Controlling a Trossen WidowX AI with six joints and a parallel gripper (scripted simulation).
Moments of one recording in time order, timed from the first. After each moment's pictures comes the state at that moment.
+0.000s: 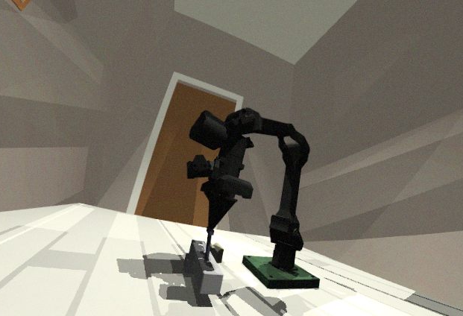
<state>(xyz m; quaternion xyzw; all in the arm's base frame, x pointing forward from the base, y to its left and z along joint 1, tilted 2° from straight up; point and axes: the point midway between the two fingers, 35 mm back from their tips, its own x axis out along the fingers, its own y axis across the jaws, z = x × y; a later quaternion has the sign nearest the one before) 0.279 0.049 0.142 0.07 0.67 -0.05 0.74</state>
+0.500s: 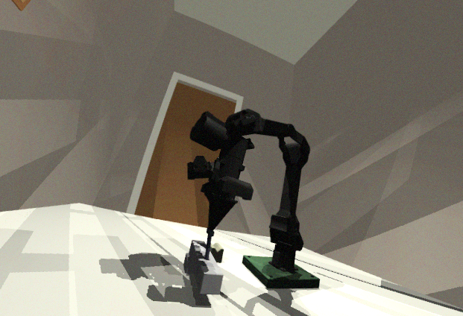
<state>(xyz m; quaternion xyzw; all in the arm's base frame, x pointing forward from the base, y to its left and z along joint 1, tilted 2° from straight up) 0.279 0.049 0.139 0.08 0.66 -0.05 0.74</state>
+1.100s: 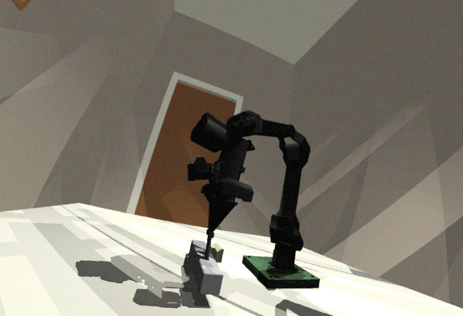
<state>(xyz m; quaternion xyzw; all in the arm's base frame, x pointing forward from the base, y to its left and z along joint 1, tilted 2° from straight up) 0.278 0.049 0.135 0.08 0.66 -0.05 0.74</state>
